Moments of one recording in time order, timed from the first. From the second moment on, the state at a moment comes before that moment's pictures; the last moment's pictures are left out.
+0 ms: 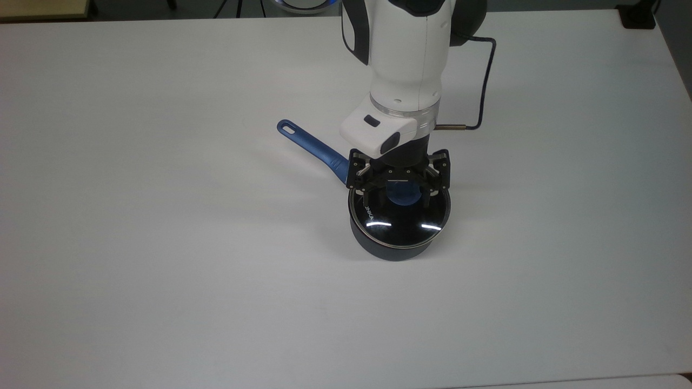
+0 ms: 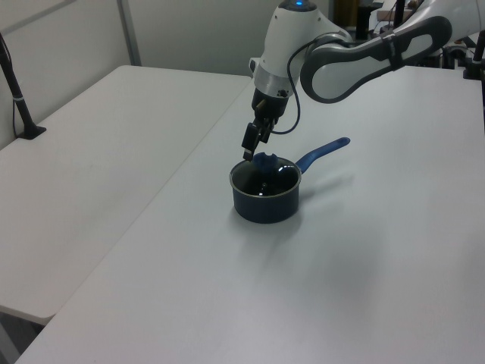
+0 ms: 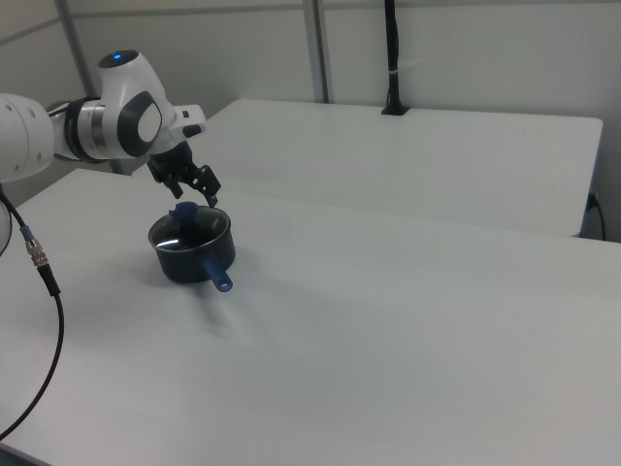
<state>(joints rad) 0.29 0.49 -0.03 -1.46 -0.05 2.25 0.27</state>
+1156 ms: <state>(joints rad) 0.32 0.49 -0.03 -1.46 0.00 2.16 0.10</state>
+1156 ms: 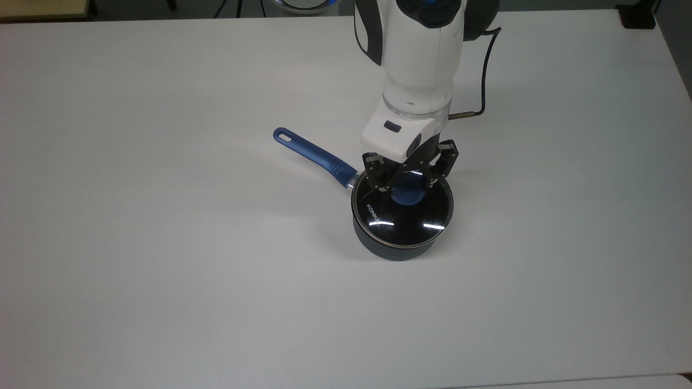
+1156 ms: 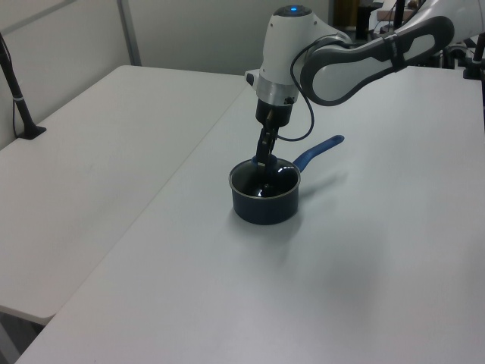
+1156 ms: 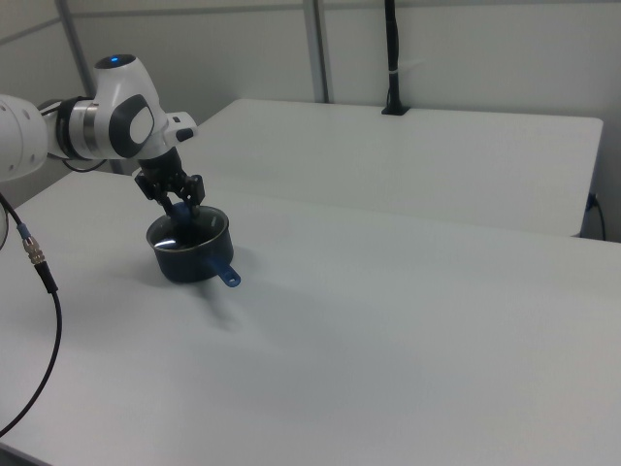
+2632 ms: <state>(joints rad) 0.25 0.39 -0.10 -1.46 0.00 2.04 0.03</state>
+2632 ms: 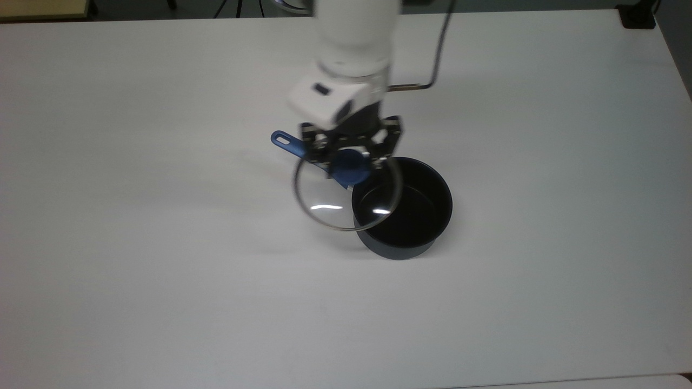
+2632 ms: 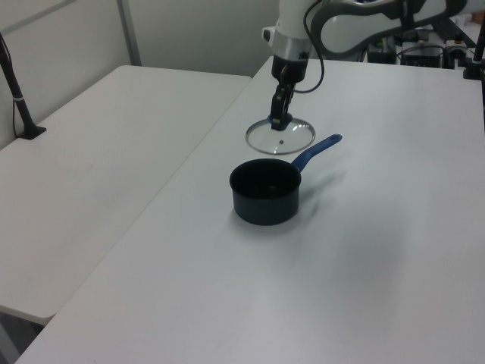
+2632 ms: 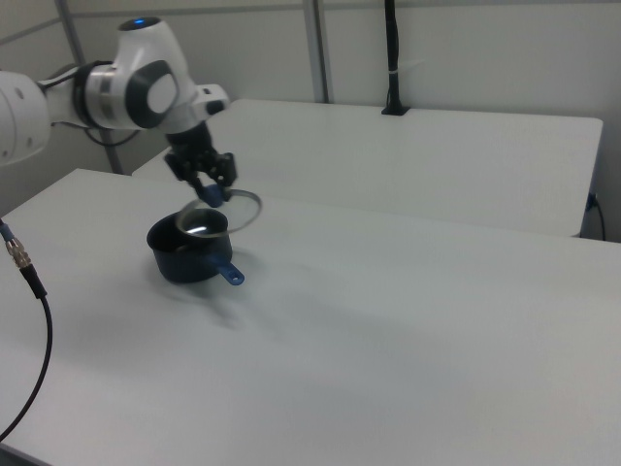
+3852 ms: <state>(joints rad) 0.08 0.34 -0.30 -1.71 0.00 2.09 -0.25</state>
